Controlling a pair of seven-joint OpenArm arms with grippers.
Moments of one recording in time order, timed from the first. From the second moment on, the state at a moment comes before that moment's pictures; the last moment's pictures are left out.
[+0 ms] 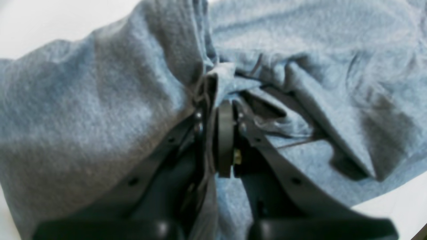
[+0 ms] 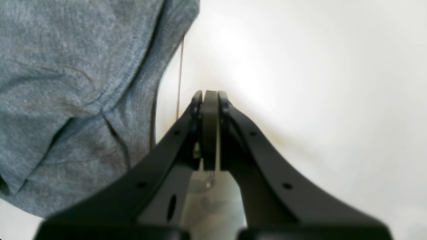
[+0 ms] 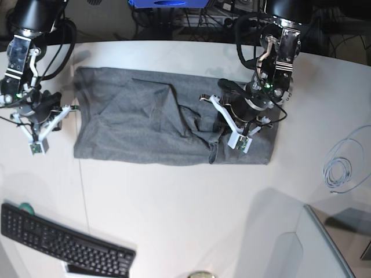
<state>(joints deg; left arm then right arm) 7.8 -9.7 6.6 84.0 -10.2 -17.0 28.7 -4.7 5.0 22.7 82.4 1.1 26.7 -44.0</state>
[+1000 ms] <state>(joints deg) 6.6 -7.6 7.3 82.7 -10.1 -17.1 28.7 -4.7 4.8 22.8 83.2 1.1 26.7 -44.0</state>
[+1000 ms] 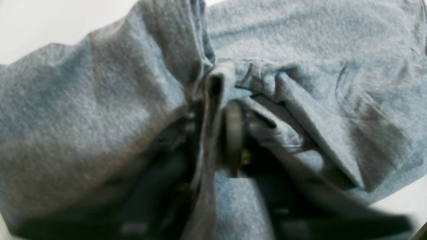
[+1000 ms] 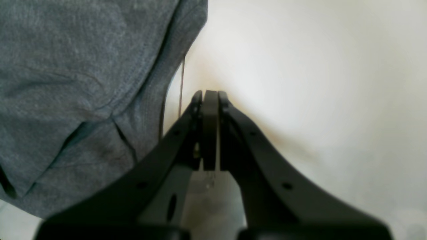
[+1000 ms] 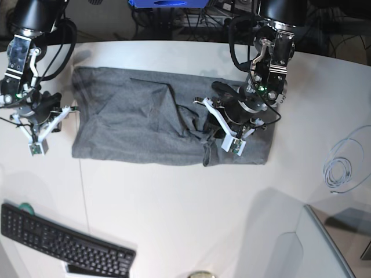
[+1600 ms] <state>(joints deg) 8.7 -7.0 4.2 93.2 -10.2 -17.5 28.8 -5.5 4.6 23.3 85.9 3.4 26.7 -44.2</state>
